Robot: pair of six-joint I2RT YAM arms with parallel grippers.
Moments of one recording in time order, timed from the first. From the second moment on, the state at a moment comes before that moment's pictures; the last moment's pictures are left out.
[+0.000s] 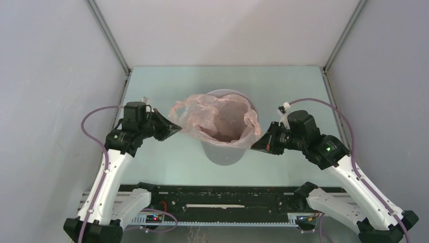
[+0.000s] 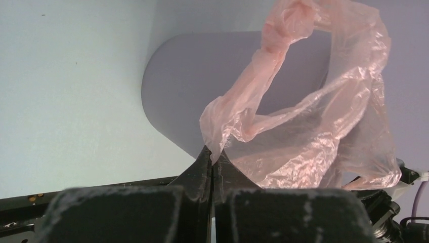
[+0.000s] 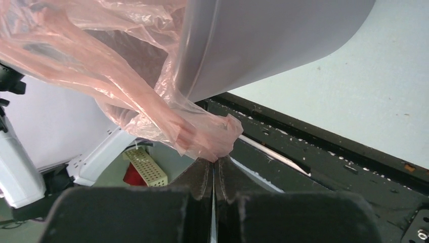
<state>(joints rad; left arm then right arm) -0.18 0.87 0.99 -0.82 0.31 -0.93 0.60 0.83 0.99 -0.80 -0.33 0.94</state>
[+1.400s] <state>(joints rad) -0.22 1.03 0.91 -0.74 0.40 -0.89 0.55 1.16 1.65 -1.00 -0.05 0.40</state>
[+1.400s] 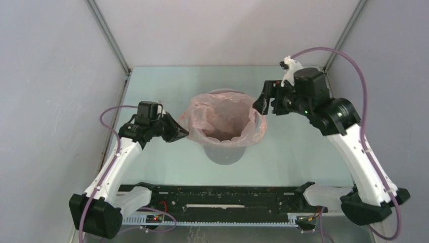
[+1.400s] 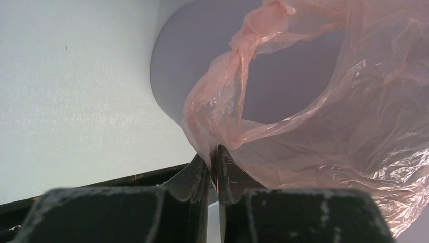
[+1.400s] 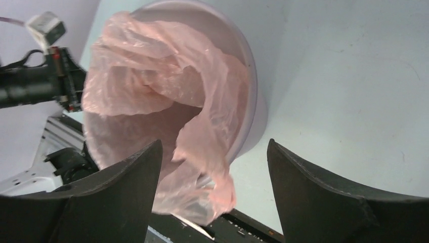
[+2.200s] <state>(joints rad) -0.23 1.04 0.91 -0.73 0.40 -0.89 0.81 1.53 1.77 -0.85 0.18 -0.39</state>
